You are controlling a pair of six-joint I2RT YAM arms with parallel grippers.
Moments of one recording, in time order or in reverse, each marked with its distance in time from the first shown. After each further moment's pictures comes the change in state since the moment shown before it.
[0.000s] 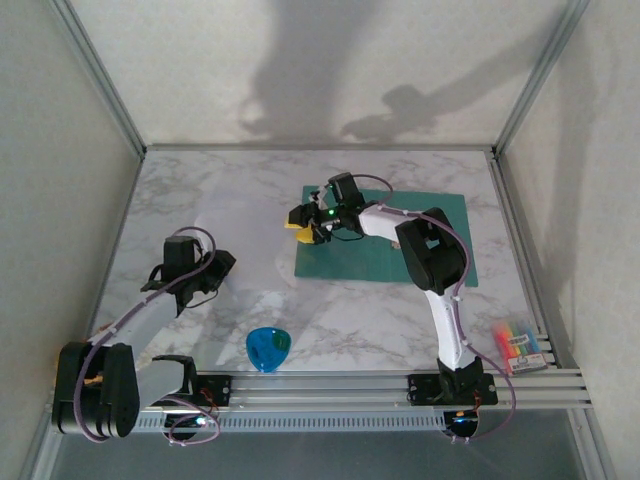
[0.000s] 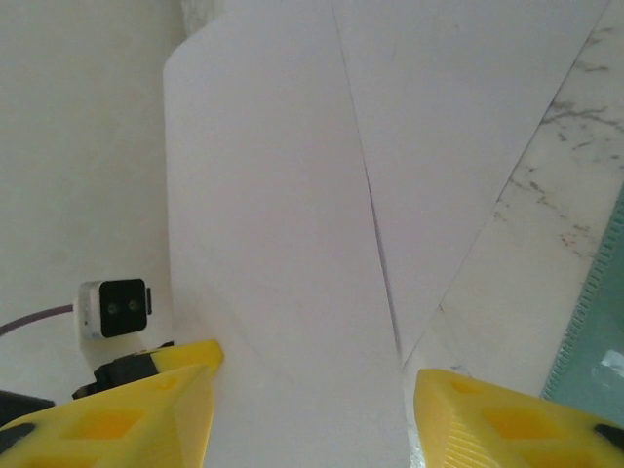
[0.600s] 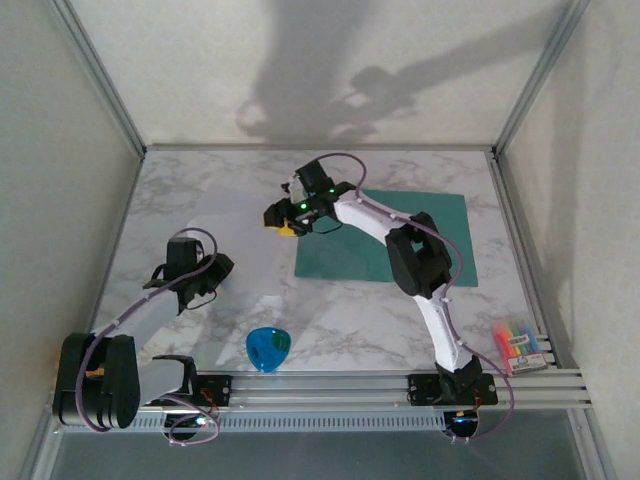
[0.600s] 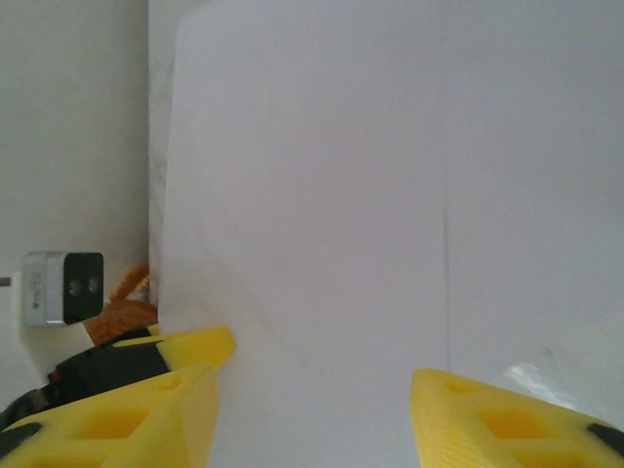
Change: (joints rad) left arm -0.005 0.048 0.000 -0.023 -0.106 0.089; right arm 0.119 0.047 0.345 -0.451 0.202 -0.289
